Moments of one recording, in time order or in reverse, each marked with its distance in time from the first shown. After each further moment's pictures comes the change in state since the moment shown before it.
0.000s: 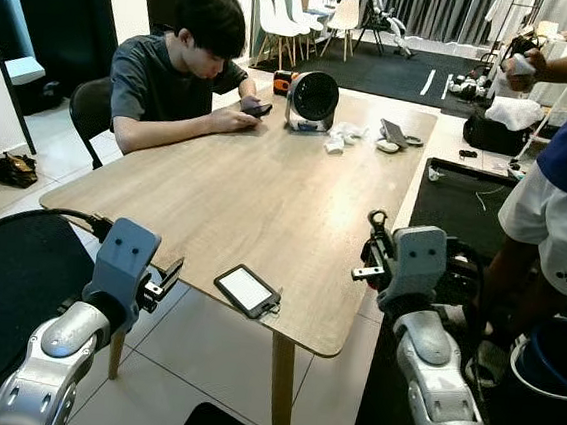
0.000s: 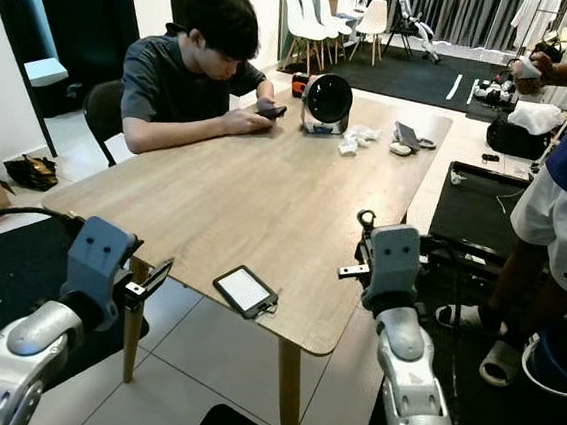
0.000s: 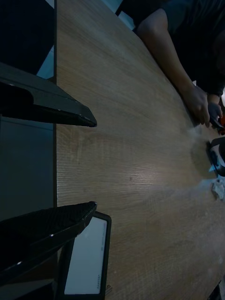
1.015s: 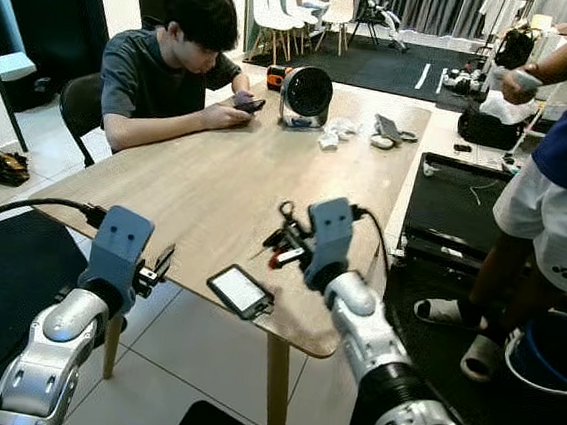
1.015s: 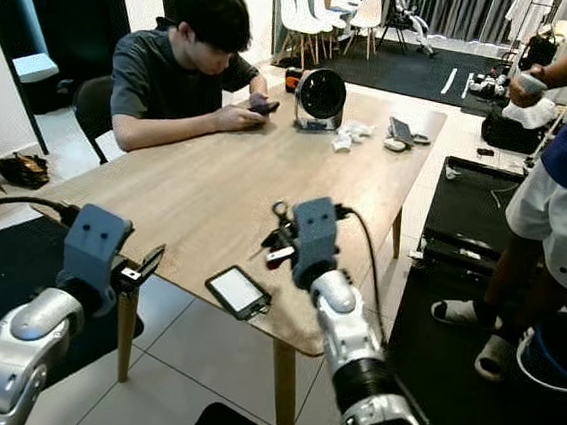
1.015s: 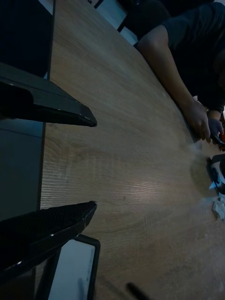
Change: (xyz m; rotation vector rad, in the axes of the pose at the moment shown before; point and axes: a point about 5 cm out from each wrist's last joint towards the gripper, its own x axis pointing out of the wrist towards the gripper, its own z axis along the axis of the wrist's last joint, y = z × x) left arm 0.010 0.013 0.001 0.012 -0.003 0.077; right arm 0.030 0.086 -0.005 0.193 0.087 0.367
